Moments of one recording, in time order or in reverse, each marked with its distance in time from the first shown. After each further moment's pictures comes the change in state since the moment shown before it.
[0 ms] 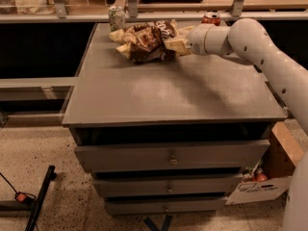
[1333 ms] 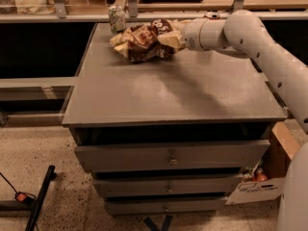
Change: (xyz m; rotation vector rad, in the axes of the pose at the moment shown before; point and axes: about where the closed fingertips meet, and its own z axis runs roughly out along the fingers) arm -0.025 0.017 0.008 -0.061 -0.011 0.004
